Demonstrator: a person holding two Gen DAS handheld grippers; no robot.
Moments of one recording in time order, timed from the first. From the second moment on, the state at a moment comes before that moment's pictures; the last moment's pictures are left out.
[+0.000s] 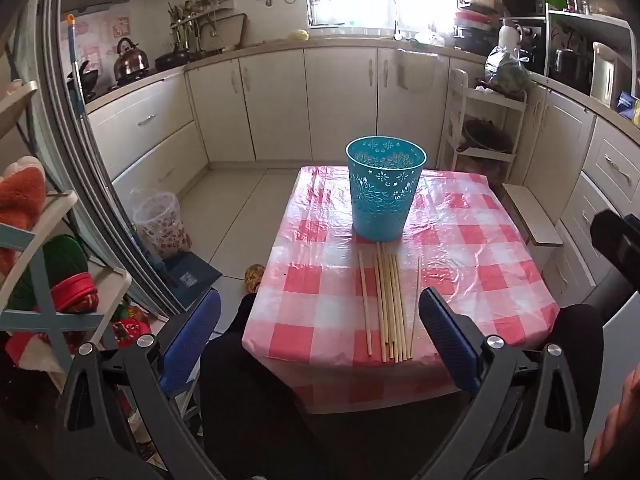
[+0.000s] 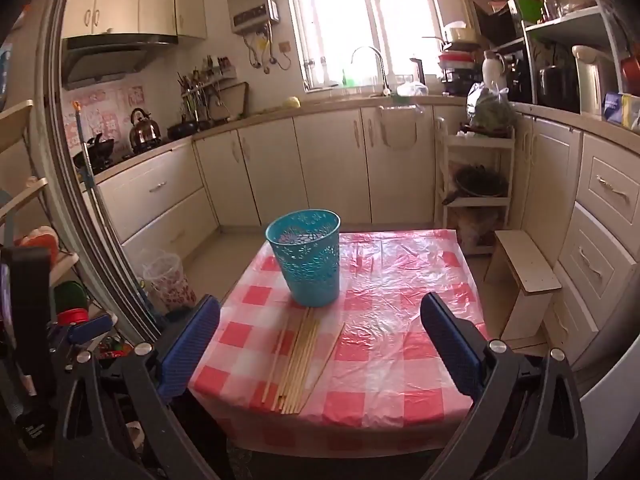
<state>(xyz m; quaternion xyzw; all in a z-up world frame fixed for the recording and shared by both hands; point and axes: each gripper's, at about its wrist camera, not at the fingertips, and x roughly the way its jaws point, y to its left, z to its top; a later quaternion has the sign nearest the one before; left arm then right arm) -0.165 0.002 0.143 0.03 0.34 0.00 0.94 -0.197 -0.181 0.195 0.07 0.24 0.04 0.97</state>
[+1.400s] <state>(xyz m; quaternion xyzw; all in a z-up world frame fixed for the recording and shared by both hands) -0.262 0.018 0.204 0.00 0.26 0.00 0.97 -0.311 -0.168 0.209 0.08 0.15 0.06 0.98</state>
